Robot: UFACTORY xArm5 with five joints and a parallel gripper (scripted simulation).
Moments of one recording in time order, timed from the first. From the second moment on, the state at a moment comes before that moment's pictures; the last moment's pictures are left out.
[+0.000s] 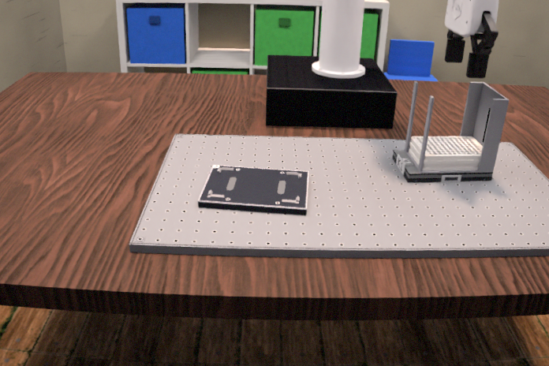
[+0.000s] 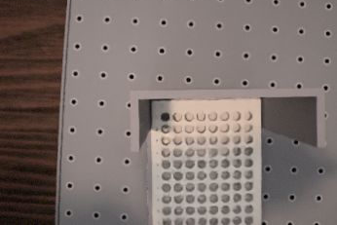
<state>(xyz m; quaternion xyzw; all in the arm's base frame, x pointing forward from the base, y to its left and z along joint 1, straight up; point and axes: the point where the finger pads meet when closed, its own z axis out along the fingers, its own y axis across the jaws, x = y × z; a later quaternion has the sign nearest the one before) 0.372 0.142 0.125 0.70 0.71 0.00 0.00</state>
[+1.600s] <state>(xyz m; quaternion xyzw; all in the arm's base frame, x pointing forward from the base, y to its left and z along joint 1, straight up) 0.368 0.144 0.083 0.70 0.72 0.00 0.00</state>
